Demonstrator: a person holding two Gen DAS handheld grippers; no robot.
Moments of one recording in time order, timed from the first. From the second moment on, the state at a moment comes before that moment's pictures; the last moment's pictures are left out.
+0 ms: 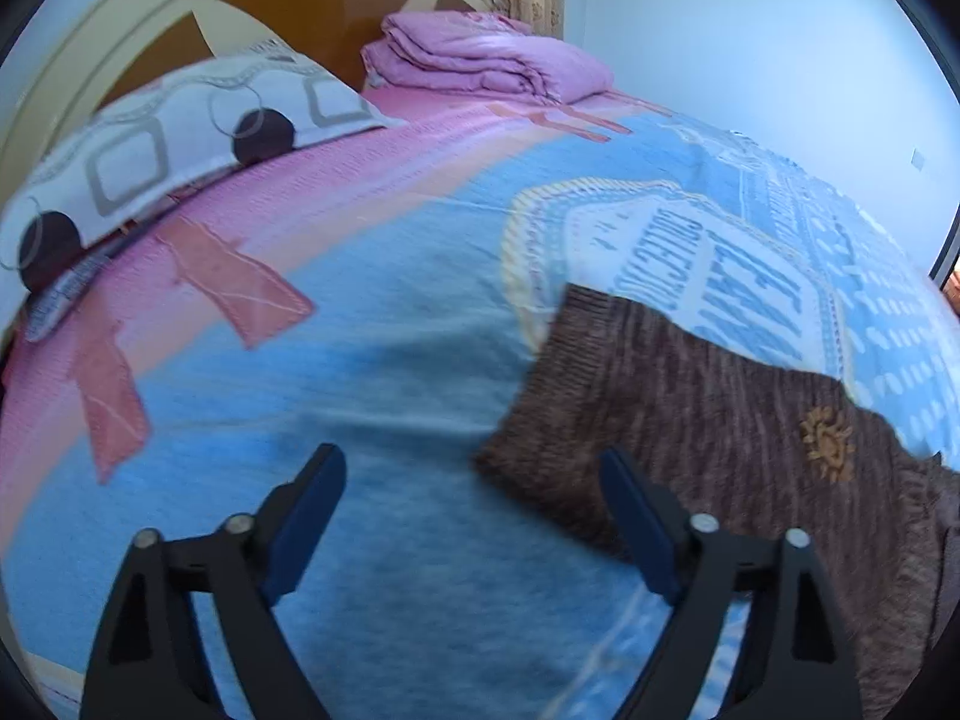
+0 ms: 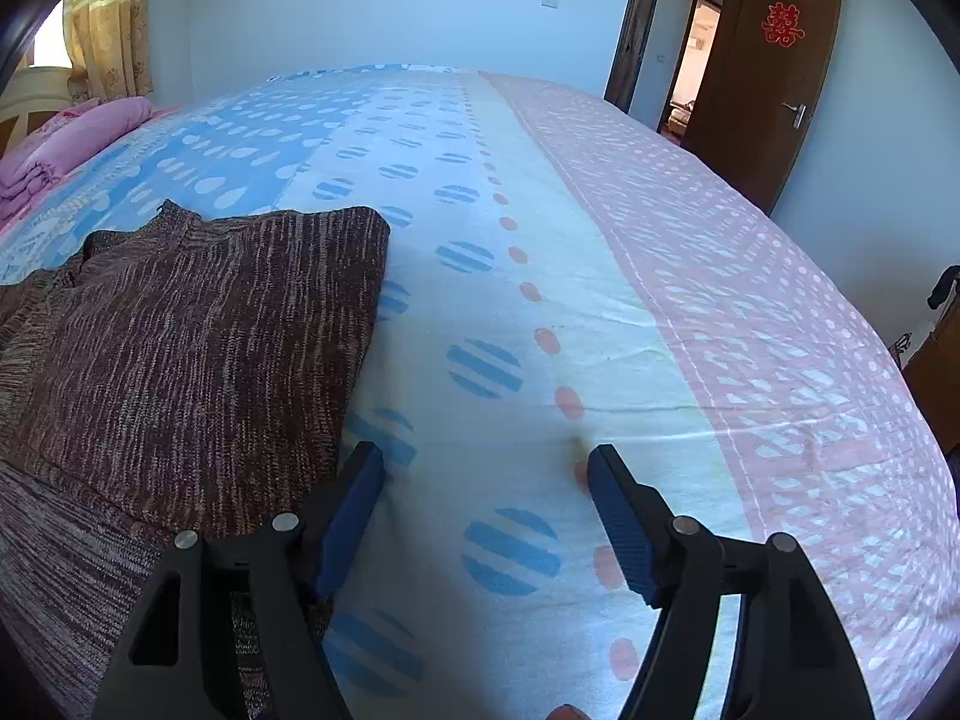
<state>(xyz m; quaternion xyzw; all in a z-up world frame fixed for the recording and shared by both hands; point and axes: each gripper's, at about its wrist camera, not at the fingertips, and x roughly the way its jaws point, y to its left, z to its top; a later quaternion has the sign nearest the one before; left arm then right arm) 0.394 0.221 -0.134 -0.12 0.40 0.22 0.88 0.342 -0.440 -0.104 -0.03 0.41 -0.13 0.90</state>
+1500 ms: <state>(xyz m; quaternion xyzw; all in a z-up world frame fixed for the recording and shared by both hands) 0.409 0.062 -0.013 -0.14 0.34 0.01 0.93 0.339 -0.449 -0.105 0.00 0.41 -0.12 0.90</state>
